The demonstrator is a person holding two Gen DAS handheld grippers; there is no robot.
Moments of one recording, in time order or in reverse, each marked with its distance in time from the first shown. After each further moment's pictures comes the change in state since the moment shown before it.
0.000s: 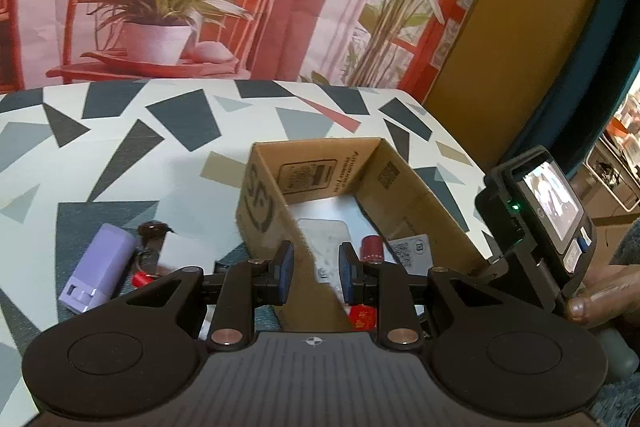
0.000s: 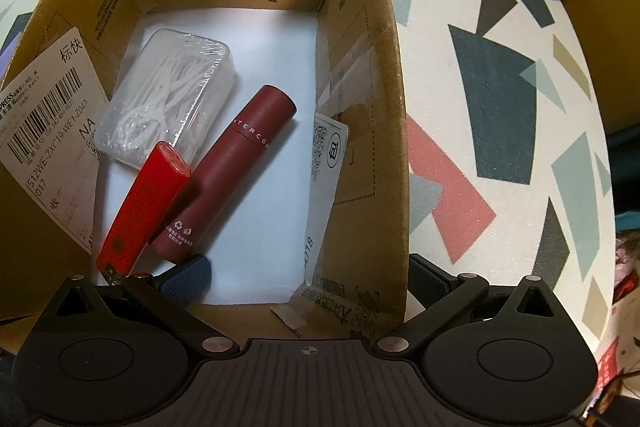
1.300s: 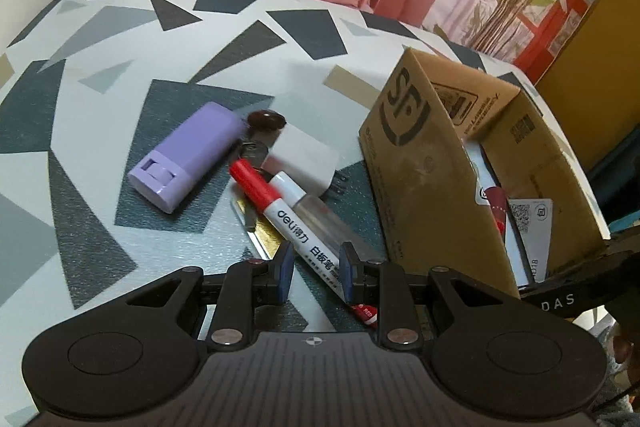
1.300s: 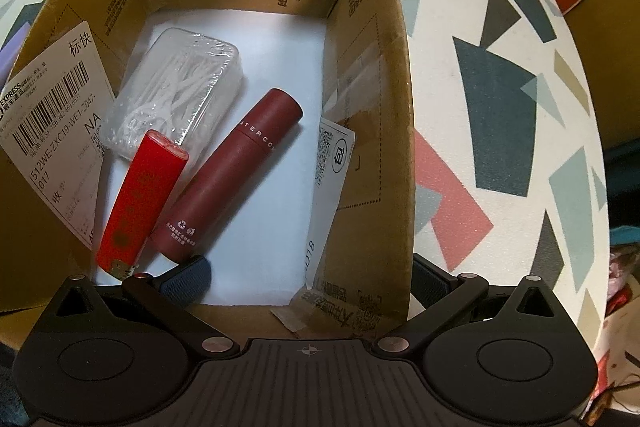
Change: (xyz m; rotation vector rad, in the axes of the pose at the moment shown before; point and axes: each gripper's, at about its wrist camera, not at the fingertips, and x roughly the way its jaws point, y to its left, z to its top) left arm 0.020 0.041 -0.039 -0.223 0.148 0.248; right arm 0.003 0.004 0.004 -0.042 -0.015 -0.024
